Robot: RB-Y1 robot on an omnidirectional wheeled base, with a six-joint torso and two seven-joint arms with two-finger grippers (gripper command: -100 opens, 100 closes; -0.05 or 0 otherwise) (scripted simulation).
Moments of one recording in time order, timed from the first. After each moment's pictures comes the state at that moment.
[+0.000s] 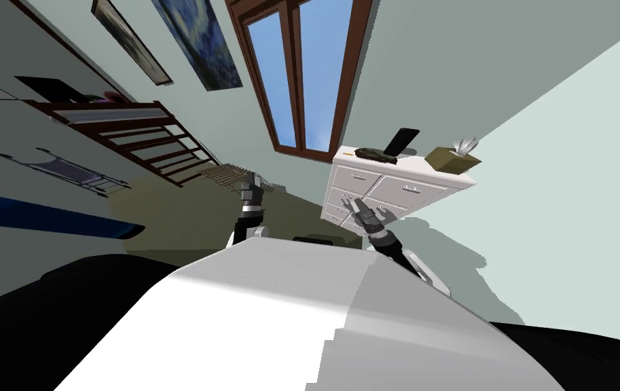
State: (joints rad) left arm 0.54 0.04 0.02 -2.26 0.05 -0.38 -0.14; right arm 0.57 -0.67 0.18 -2.11 0.08 -0.58 -0.09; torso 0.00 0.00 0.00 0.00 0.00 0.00
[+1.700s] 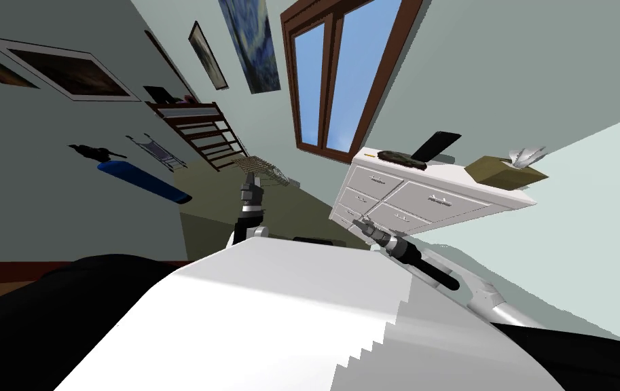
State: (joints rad) left arm 0.54 0.04 0.02 -2.26 0.05 -0.38 -0.14; right arm 0.52 -1.16 0.32 -1.88 0.10 -0.73 -0.17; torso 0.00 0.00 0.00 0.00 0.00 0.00
